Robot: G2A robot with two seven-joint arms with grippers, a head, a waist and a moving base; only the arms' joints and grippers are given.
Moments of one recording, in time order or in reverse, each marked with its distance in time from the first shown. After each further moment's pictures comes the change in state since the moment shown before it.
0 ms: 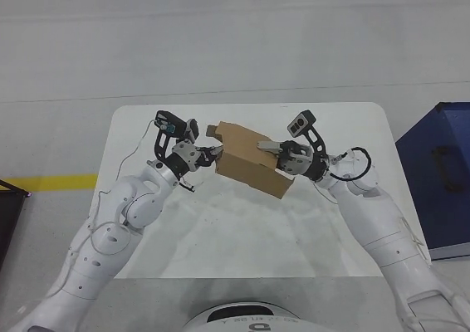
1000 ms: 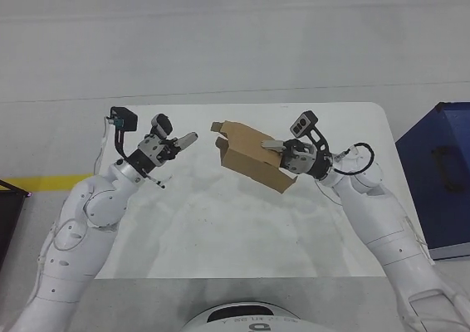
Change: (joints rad) left arm 0.082 0.019 -0.239 0.018 -0.226 -0.206 -0.035; right arm 0.005 0.004 0.025 0.017 -0.001 0.075 0.013
